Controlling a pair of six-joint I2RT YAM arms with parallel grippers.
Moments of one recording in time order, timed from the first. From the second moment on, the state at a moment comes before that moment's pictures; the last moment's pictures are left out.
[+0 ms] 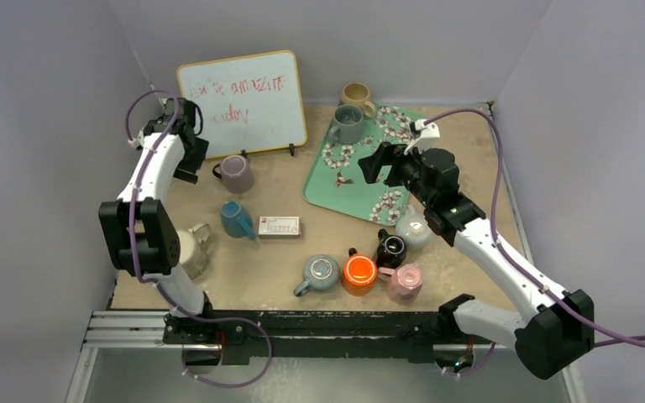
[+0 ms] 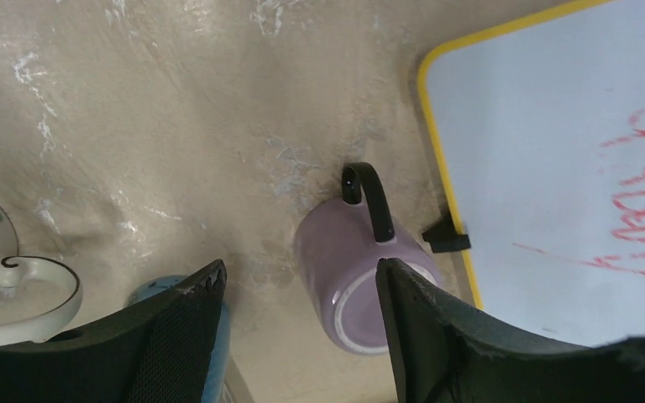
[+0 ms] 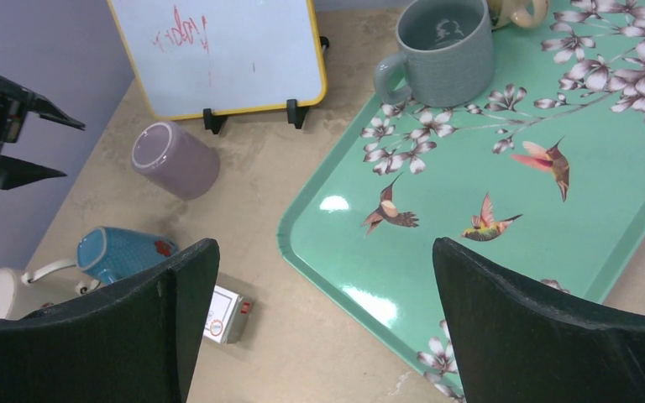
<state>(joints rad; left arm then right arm) 0.05 1.68 1.51 -0.96 -0.38 -1.27 0.46 1.10 0.87 0.01 -0.02 0.40</state>
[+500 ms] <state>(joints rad) 0.07 1.94 1.62 -0.91 -0.23 -1.28 0.46 1.10 0.87 0.01 -0.02 0.40</state>
